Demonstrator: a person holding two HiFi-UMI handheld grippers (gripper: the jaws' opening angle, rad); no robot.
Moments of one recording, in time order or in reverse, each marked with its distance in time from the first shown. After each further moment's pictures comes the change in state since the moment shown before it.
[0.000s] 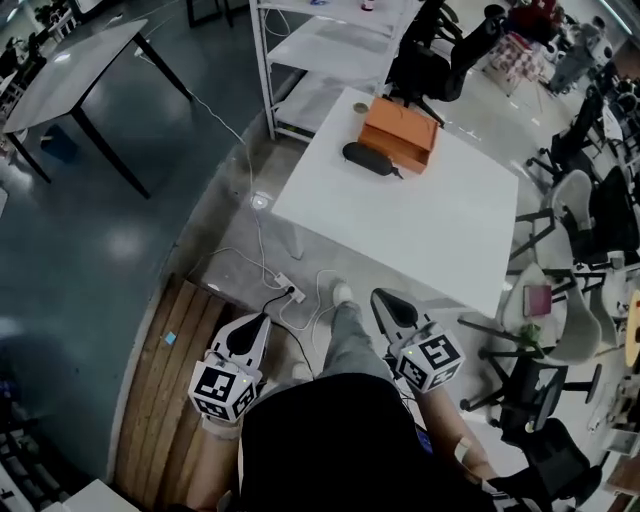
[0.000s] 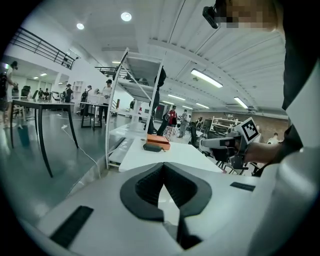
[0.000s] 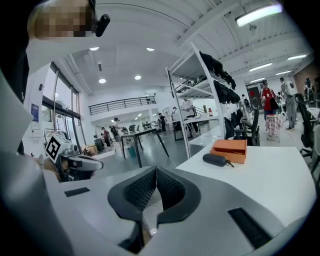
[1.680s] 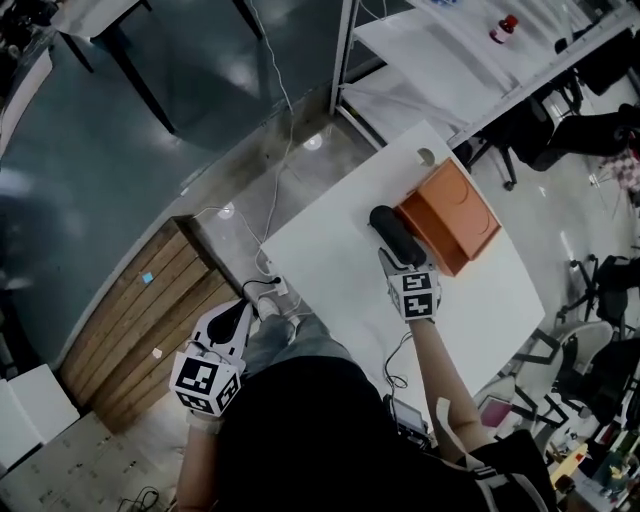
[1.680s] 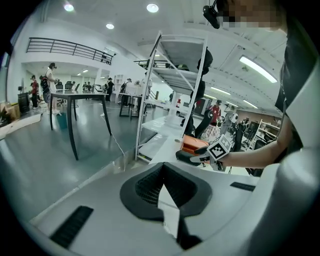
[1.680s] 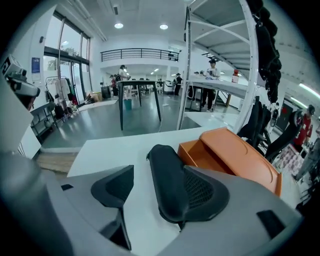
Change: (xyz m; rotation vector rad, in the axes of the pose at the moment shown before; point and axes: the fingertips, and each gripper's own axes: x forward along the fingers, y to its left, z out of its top) left arm 0.197 0.098 0.079 -0.233 0.099 0.432; right arm 0.312 -0.340 -0.014 -0.371 0.502 0.031
